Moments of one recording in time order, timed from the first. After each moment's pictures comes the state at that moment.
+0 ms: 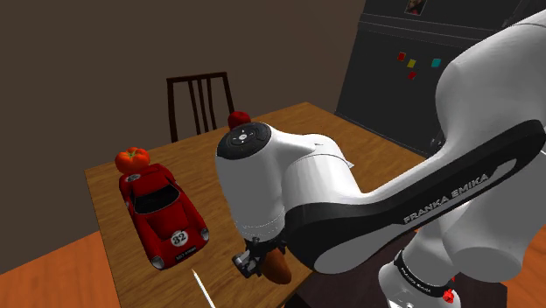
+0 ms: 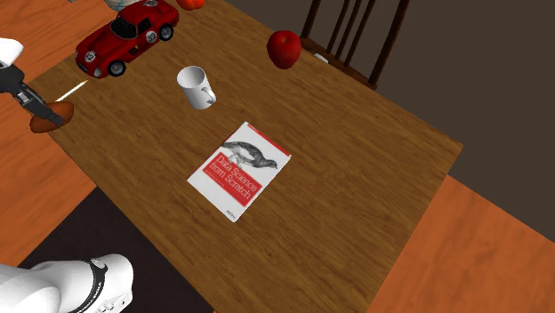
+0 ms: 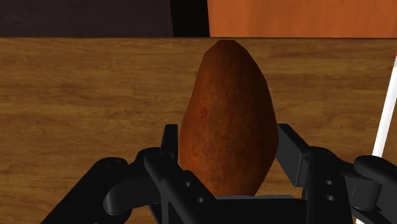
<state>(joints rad) 0.34 -0.19 0.54 -2.36 0.04 2.03 0.96</state>
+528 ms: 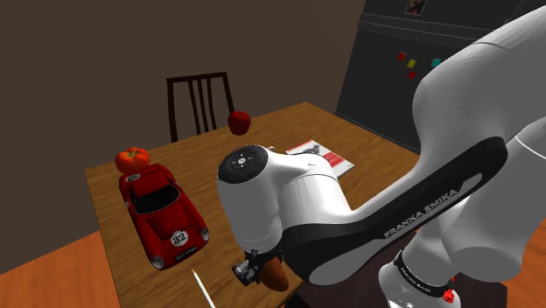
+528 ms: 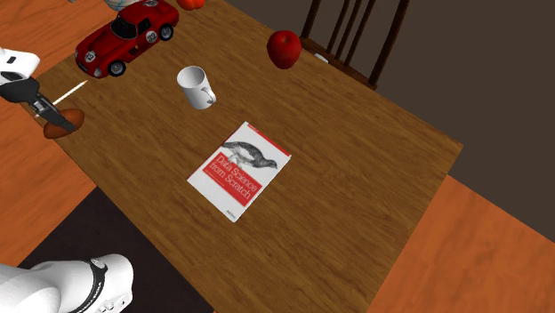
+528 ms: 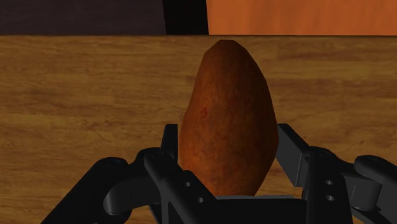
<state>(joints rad) 0.33 -0.12 0.55 -2.40 0.00 2.13 0.99</state>
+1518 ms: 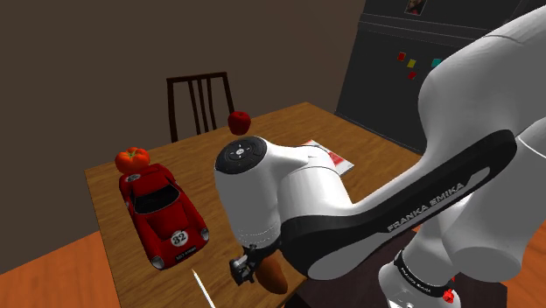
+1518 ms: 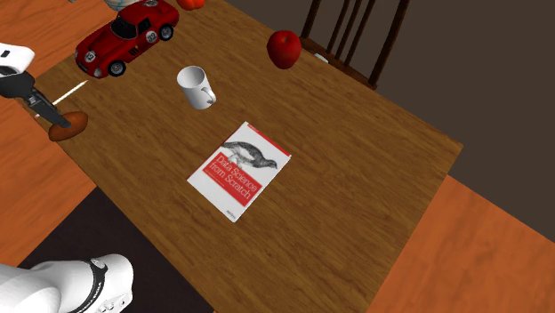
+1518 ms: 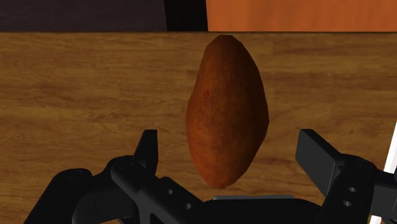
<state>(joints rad) 0.33 -0.14 0.55 -2.38 0.01 2.10 0.98</state>
